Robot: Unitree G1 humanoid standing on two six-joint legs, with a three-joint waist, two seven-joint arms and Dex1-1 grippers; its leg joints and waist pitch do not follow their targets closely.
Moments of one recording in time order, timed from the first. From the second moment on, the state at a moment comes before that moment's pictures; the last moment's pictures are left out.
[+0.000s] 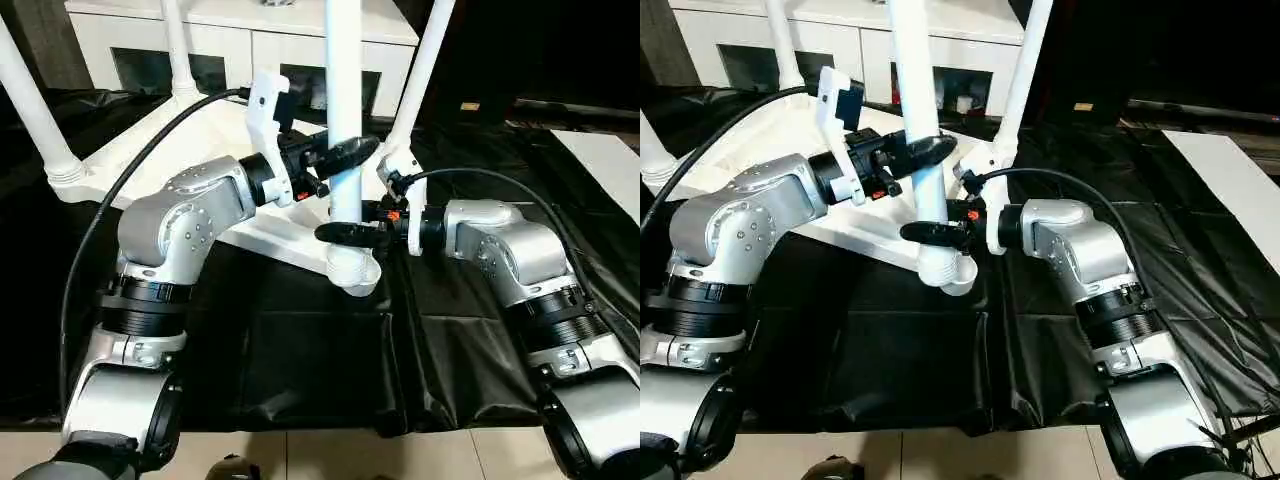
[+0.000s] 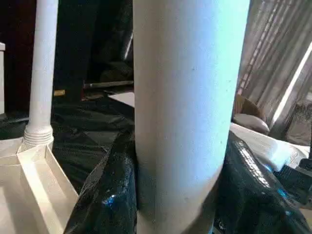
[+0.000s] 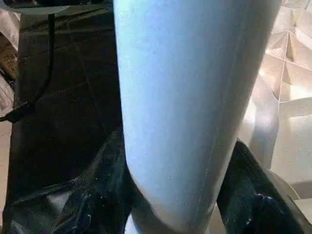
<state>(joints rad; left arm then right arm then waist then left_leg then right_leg) -0.80 0.24 0.00 0.14 -0.55 0.72 -0.67 -0.77 -0.33 0.20 0.36 0.33 0.58 0.99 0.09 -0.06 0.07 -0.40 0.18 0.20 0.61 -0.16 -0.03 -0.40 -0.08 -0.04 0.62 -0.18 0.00</state>
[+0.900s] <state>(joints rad) -0.81 0.27 0.11 0.24 -0.57 0.64 -0.67 -0.71 -0.32 -0.01 0.31 0.35 0.58 0.74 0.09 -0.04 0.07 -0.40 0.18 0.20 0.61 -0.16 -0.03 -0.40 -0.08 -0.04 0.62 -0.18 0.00</state>
